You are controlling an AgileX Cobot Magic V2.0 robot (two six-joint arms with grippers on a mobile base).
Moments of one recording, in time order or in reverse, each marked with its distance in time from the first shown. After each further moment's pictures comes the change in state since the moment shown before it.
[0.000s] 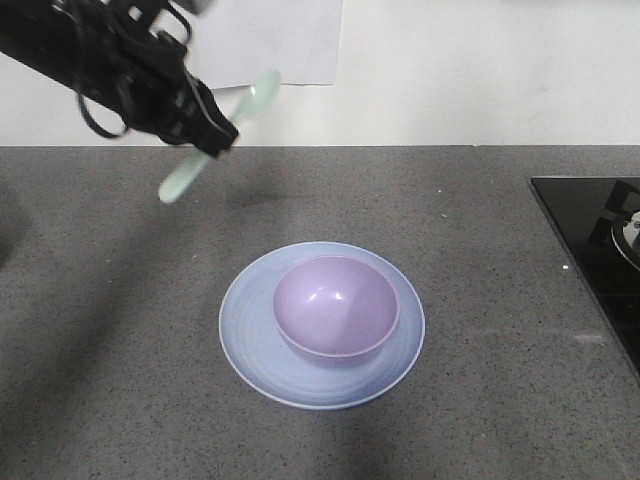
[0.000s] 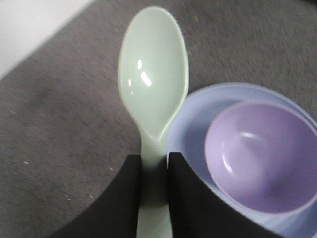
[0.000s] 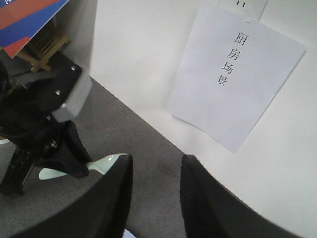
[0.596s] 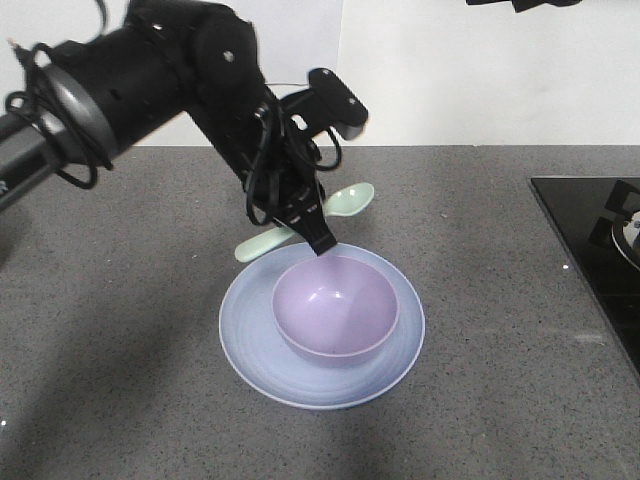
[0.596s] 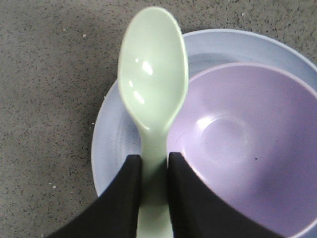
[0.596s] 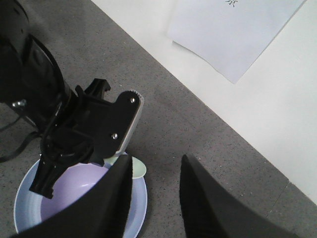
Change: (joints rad) left arm -0.270 0.242 -0.152 0.276 0.094 -0.095; right arm 0.000 -0.004 0.000 -0.125 0.227 0.000
